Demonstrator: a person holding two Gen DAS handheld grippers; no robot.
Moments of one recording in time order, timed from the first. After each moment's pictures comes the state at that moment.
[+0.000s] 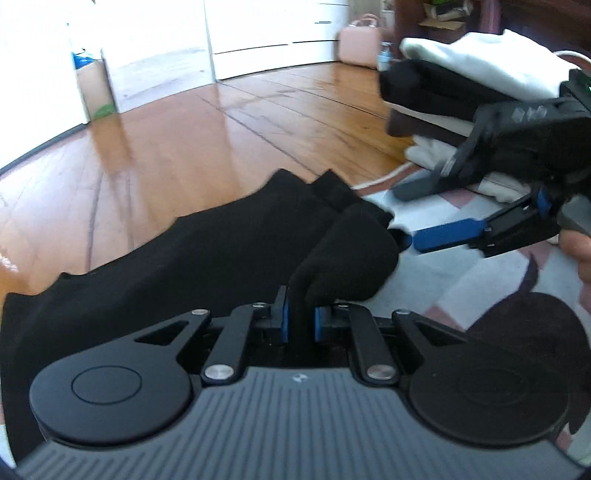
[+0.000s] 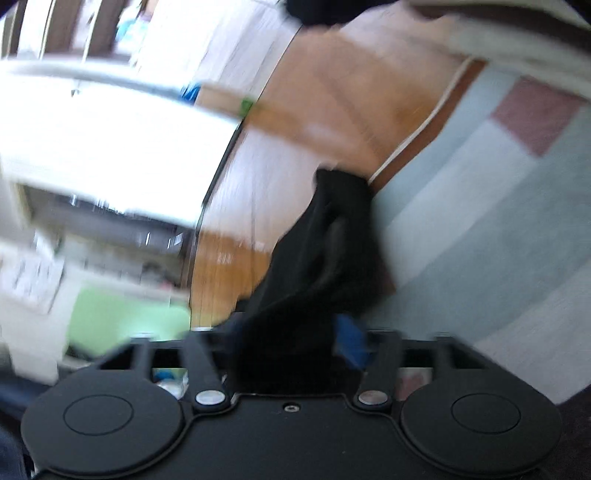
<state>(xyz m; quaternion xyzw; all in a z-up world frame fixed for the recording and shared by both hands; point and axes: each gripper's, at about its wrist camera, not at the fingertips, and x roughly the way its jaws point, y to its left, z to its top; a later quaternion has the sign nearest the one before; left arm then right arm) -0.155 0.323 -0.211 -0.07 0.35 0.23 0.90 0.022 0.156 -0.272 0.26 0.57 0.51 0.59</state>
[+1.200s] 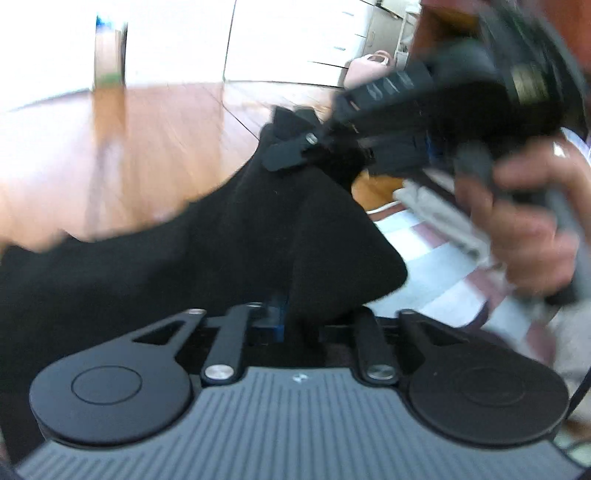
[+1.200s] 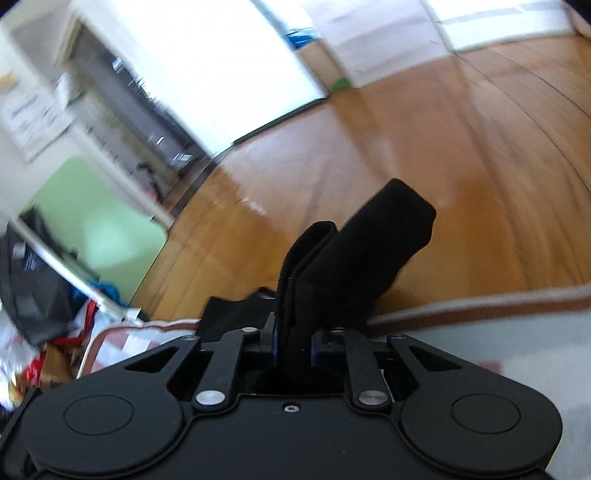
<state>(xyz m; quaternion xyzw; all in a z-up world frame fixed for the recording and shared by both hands) -0.213 0.345 -0.184 -0.13 0.31 0.22 0.92 -0.054 0.321 -0.154 0.00 0.43 0.64 0.64</state>
